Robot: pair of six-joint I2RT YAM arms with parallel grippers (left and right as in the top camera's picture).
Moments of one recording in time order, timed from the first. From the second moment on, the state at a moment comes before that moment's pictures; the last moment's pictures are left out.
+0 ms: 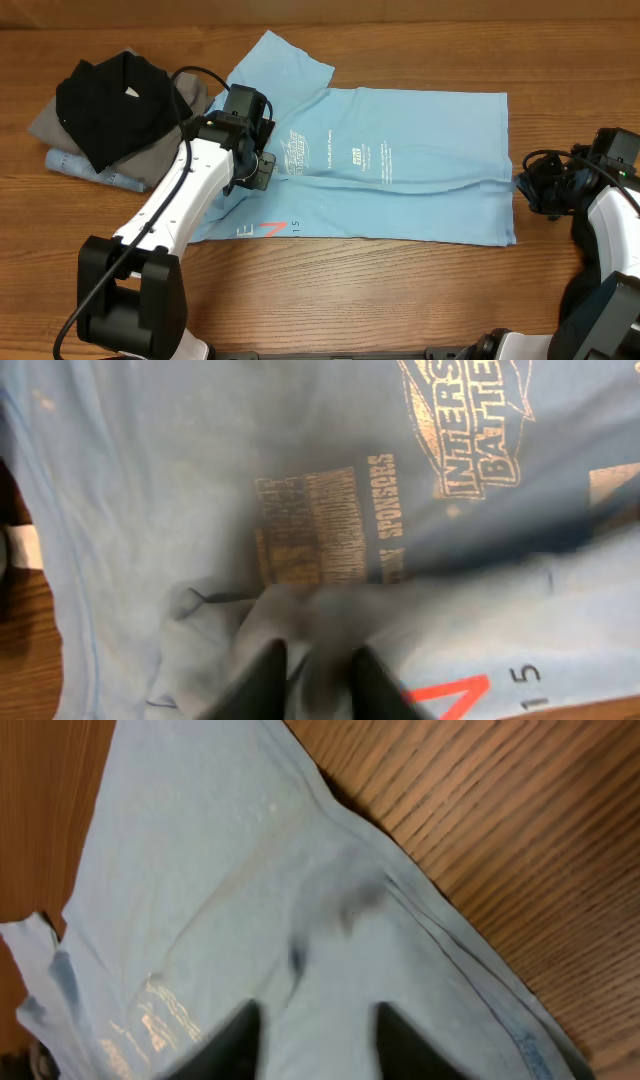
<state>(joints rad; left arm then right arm) -0.27 1.74 1.28 -0.89 -0.08 0.03 -0.46 1.53 1.00 -0.69 -0.40 0.54</state>
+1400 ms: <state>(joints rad) -0.16 1.81 1.11 -0.79 -0.03 0.12 -0.36 1.53 1.00 -0.90 -0.59 0.36</state>
